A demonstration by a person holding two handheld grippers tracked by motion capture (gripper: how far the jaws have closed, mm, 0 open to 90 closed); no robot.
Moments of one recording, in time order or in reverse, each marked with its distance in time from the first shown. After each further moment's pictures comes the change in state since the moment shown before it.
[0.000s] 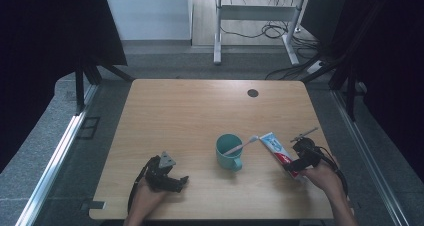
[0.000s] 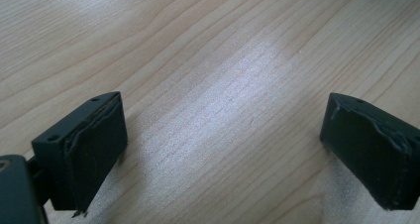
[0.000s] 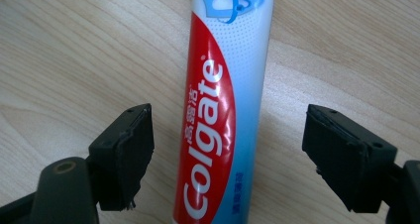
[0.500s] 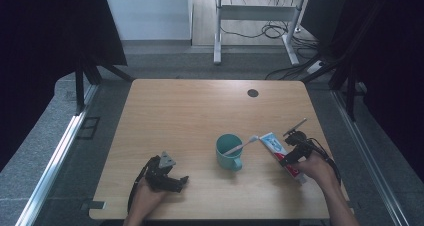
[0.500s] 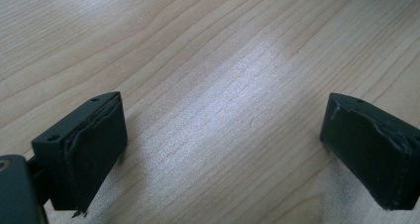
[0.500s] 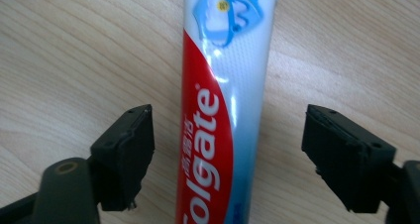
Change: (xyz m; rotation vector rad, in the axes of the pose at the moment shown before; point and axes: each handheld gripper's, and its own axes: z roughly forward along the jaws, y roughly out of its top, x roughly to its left) left arm 0.000 0.000 0.000 0.000 0.000 0.000; right arm 0.002 0.031 0.009 0.135 -0.012 0.026
